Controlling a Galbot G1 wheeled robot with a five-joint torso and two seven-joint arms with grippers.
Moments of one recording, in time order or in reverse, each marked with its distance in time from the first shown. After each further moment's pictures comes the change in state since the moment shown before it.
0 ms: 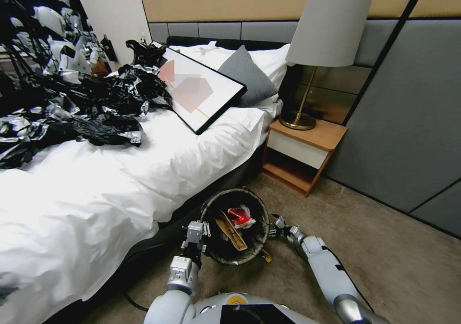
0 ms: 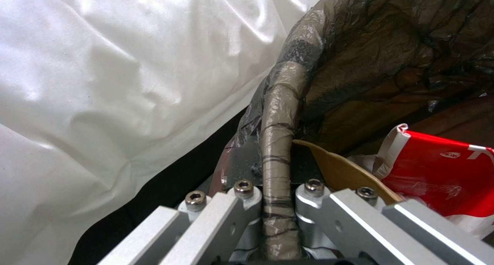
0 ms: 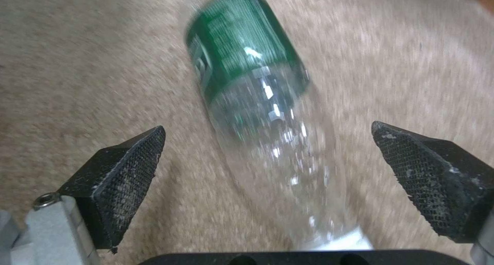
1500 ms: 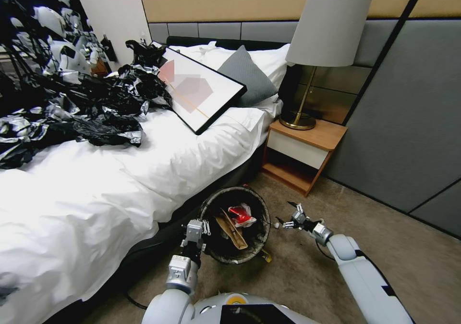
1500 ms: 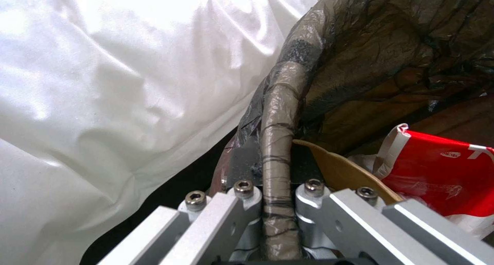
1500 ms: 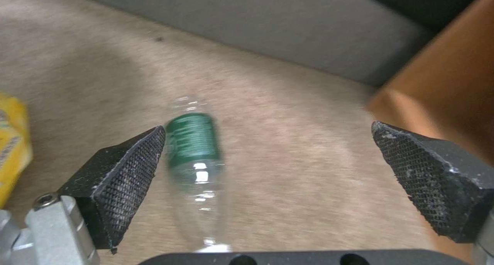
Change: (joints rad) left arm -0.012 0.011 -0.009 -0.016 -0.011 0.006 0.003; right arm -0.248 -0.163 0.033 0.514 0.083 -0.010 -0.039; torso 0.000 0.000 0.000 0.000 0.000
